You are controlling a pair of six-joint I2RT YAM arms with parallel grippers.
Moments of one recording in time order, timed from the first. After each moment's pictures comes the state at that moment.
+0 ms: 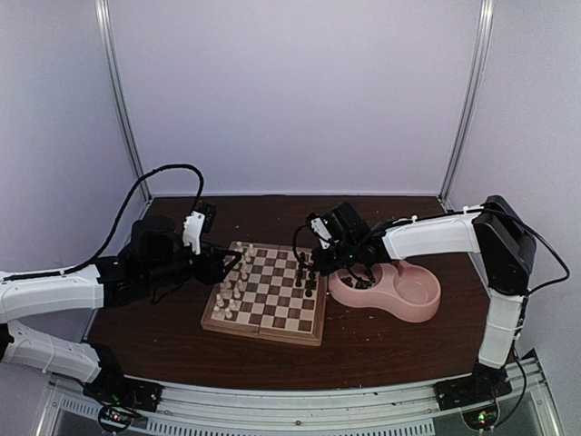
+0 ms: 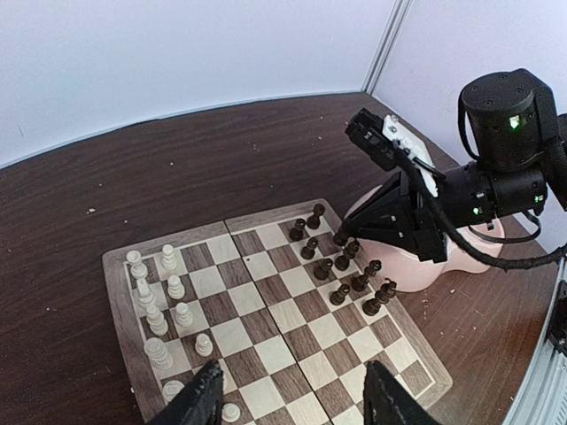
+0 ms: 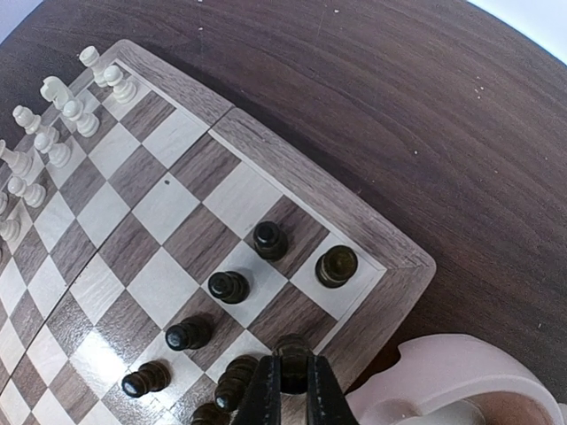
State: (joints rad) left arm -0.79 1.11 0.63 0.11 -0.02 -0.28; right arm 0.78 1.91 1.26 -0.17 0.12 0.21
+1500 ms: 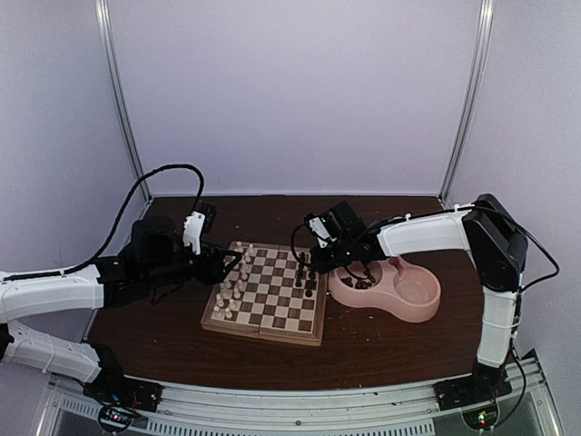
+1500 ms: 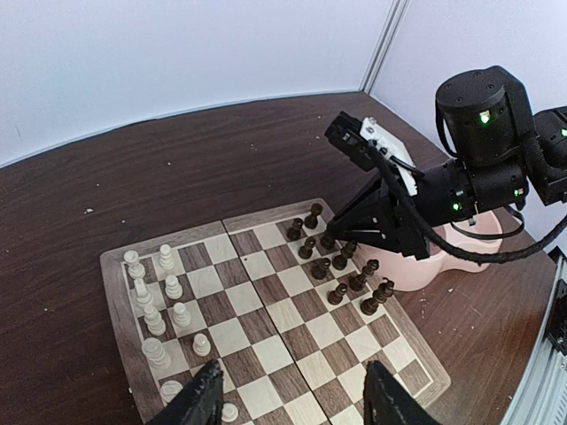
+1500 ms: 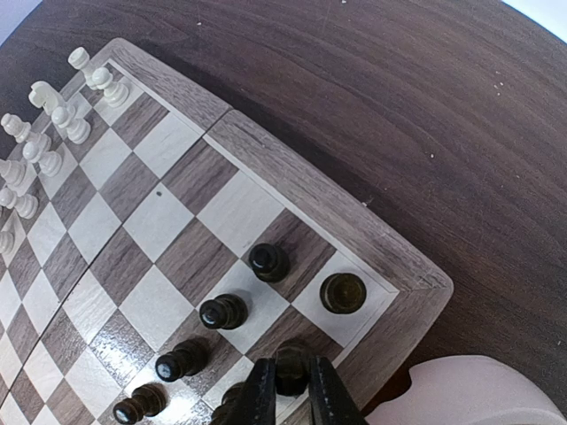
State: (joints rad) left arm -0.79 1.11 0.63 0.11 -0.01 -0.28; right arm 0.76 1.97 1.31 -0.17 0.06 0.21
